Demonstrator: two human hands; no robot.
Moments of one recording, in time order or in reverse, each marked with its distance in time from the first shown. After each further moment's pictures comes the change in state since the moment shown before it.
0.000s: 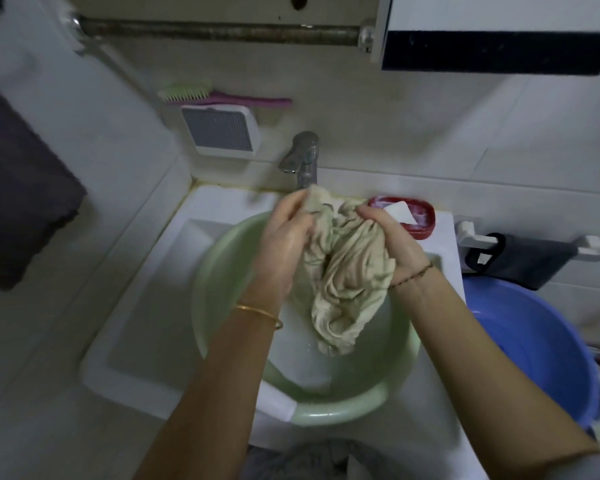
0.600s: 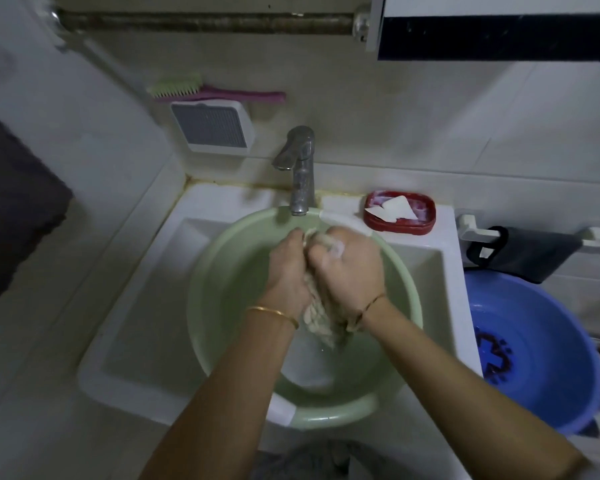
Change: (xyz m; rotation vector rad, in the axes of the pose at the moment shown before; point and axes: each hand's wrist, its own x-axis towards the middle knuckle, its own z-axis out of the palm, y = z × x) left_hand 0.001 -0.027 0.018 -0.263 0.222 -0.554; right_hand -0.011 0.047 0.034 -1.240 0.468 -0.572
